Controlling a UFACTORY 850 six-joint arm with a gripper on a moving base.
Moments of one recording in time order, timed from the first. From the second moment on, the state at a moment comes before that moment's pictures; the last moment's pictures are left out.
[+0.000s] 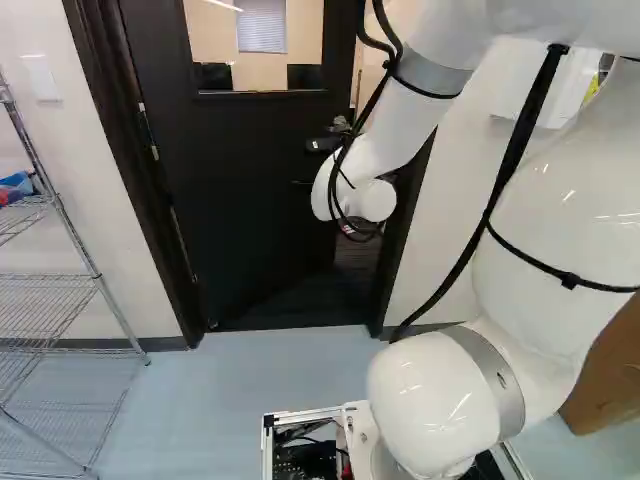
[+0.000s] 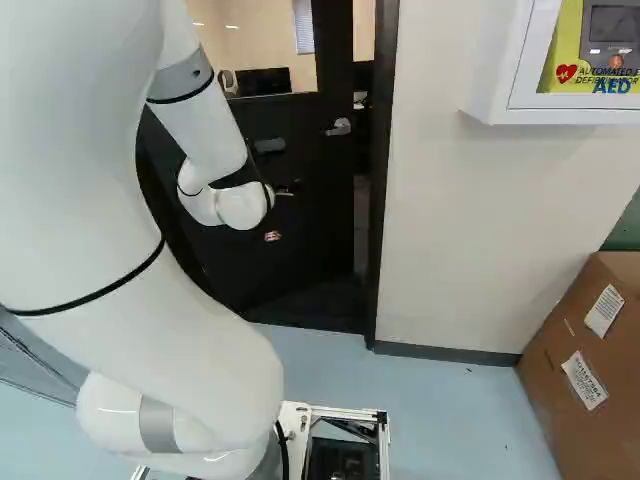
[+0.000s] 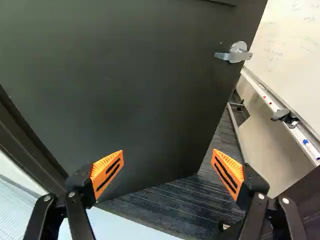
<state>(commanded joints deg) 7.1 0.0 -28.1 -5.2 45.5 0.0</state>
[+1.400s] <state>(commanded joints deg) 7.1 0.0 -28.1 -5.2 45.5 0.0</state>
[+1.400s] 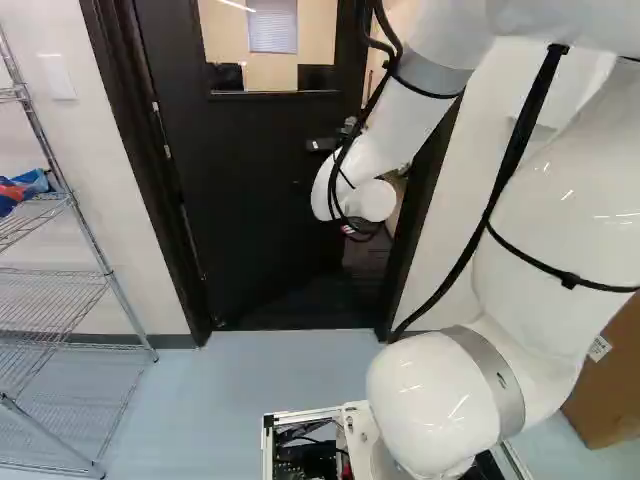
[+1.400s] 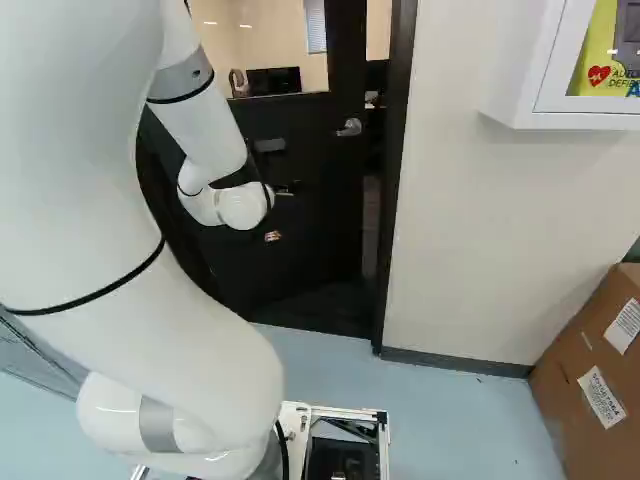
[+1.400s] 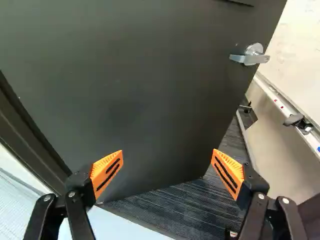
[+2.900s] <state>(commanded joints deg) 7.1 0.0 -28.1 -5.2 45.5 0.0</state>
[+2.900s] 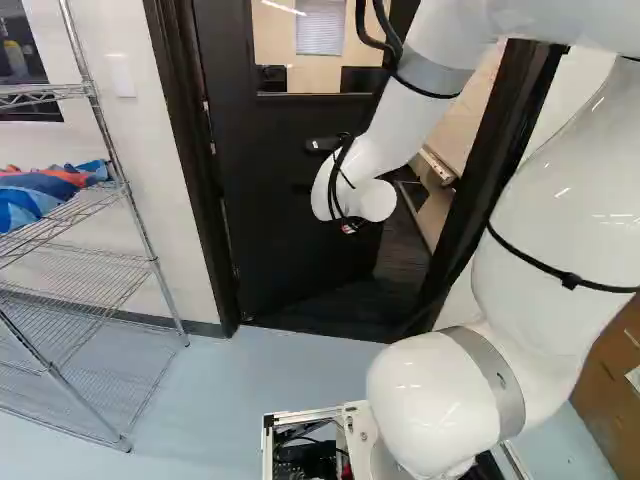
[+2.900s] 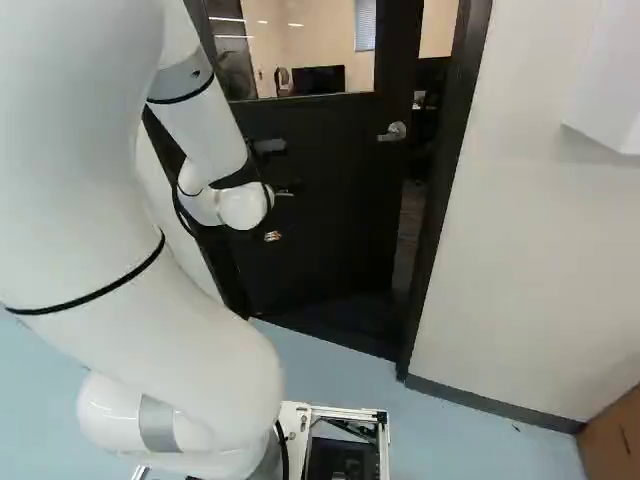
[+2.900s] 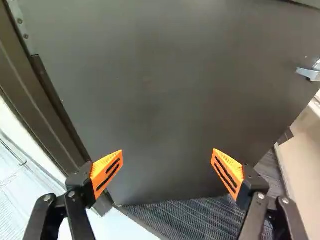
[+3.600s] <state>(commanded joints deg) 7.1 0.0 -28.1 -5.2 45.5 0.0</state>
